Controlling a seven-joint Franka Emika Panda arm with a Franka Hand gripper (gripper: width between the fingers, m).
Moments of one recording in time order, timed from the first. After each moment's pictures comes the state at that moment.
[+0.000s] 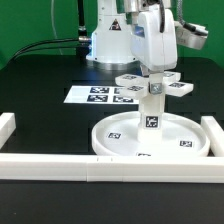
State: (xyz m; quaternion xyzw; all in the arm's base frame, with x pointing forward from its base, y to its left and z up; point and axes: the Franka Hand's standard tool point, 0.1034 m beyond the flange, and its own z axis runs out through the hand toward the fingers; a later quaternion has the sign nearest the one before) arm 0.563 0.037 0.095 -0.72 0.68 0.00 0.08
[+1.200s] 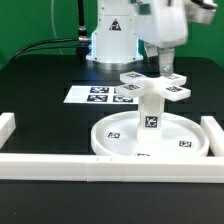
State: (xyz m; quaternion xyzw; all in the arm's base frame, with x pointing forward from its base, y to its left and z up) arm 0.566 0.052 0.124 -0.78 0.62 0.02 0.09
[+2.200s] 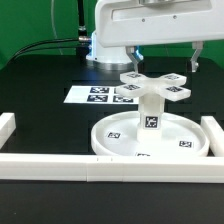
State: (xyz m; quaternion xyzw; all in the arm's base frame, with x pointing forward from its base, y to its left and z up) arm 0.572 0.056 0.126 -0.99 0.12 -0.01 0.06
